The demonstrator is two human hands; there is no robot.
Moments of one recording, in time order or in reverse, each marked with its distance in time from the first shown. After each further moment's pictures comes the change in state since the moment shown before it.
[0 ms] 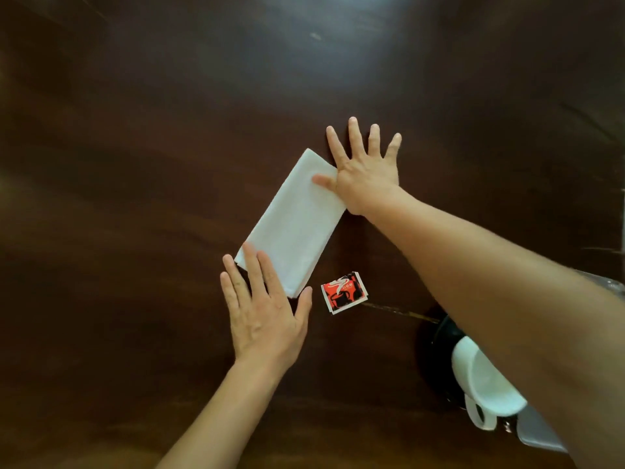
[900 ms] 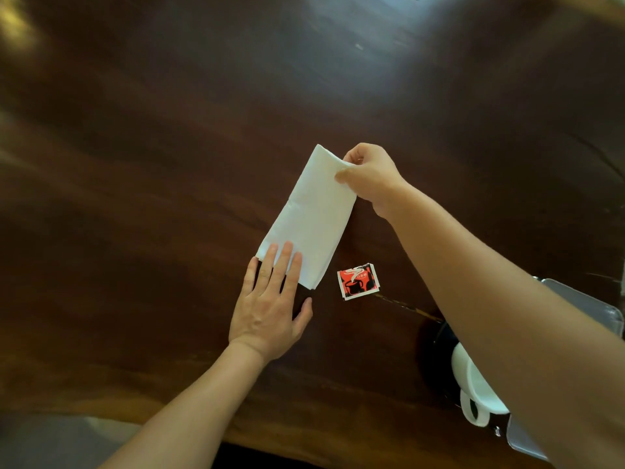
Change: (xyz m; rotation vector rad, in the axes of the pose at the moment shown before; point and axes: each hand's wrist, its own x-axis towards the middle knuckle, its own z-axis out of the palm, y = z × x) left_hand -0.021 -0.044 0.029 -0.040 0.133 0.298; right_hand -0.053 -0.042 -0.064 1.104 -0.079 0.182
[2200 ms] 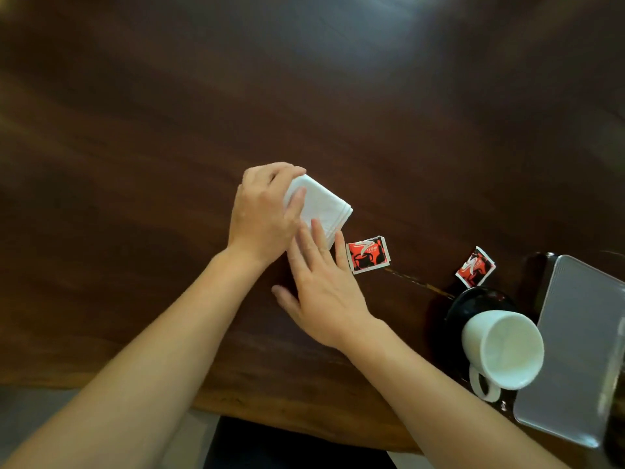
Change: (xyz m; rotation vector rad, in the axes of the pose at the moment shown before) left_hand 0.076 -0.027 -0.052 -0.491 0.340 -0.131; right_hand -0.143 0.098 0.114 -0.744 -0.145 -0.576
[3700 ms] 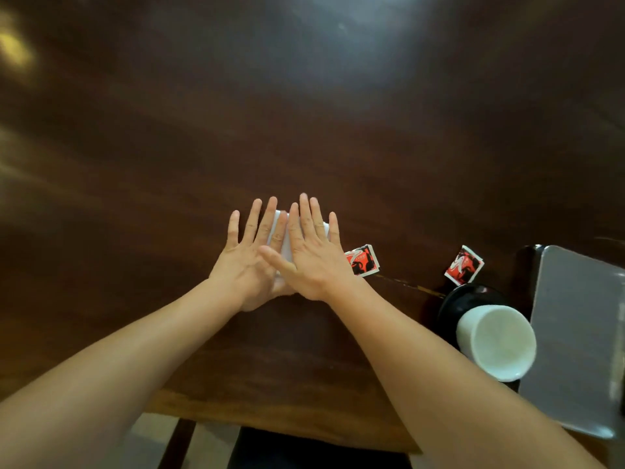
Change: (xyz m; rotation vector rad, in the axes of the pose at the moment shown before) left_hand -0.034 -0.027 -0.008 0.656 -0.732 0.191; right_hand 0.054 0.023 -0.001 0.191 -0.101 0.140
